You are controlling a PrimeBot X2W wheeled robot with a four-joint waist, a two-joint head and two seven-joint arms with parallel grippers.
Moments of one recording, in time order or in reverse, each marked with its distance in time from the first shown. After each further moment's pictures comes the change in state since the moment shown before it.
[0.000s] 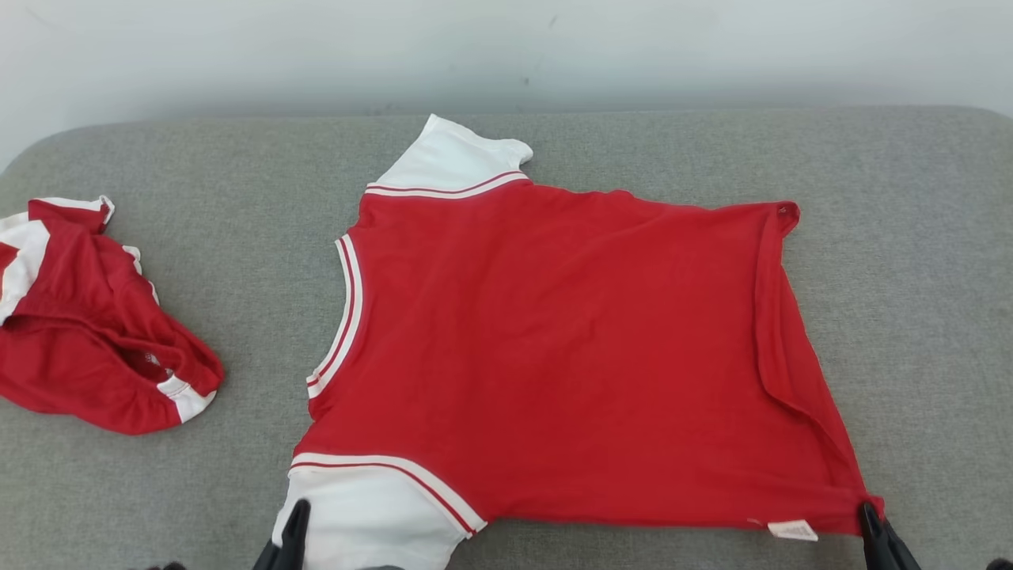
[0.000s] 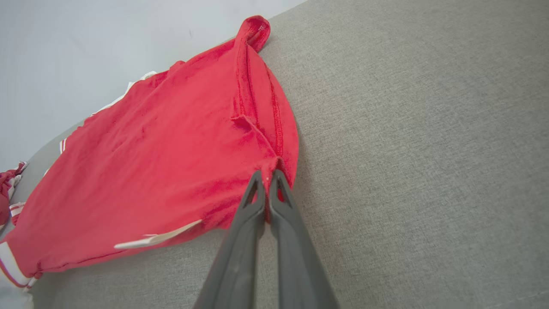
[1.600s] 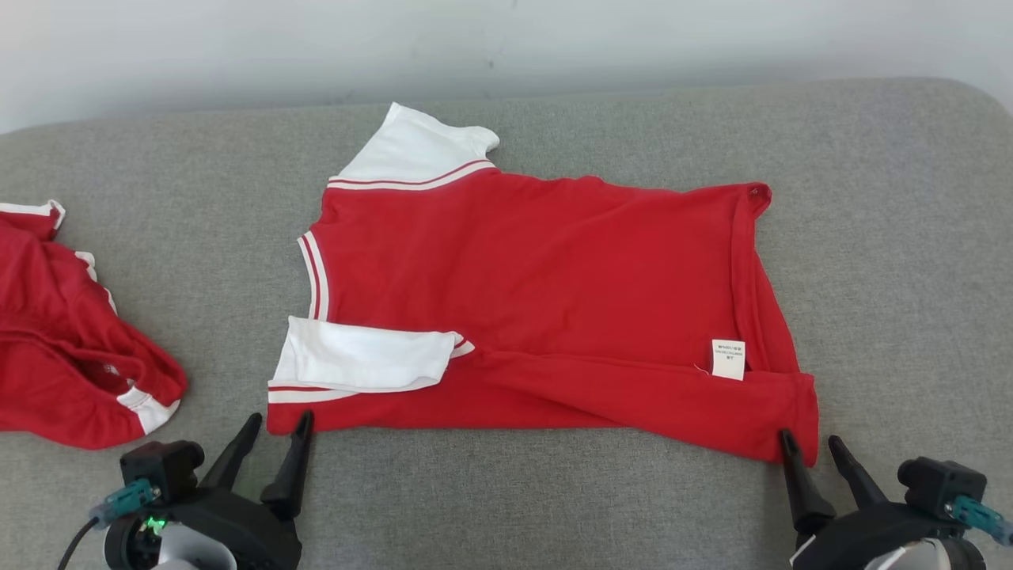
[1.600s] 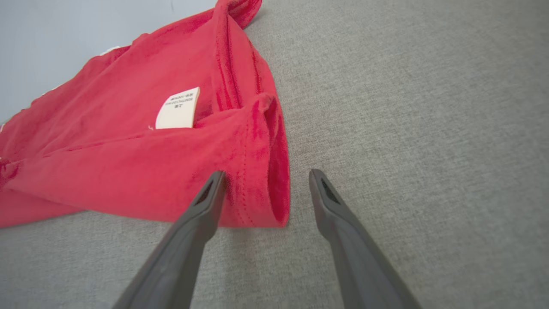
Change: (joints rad) left arm -0.424 -0.088 -0.016 0.618 0.218 -0.183 0.000; right arm -0.374 -0.110 0.168 0.487 0.004 0.000 -0.139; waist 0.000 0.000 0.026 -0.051
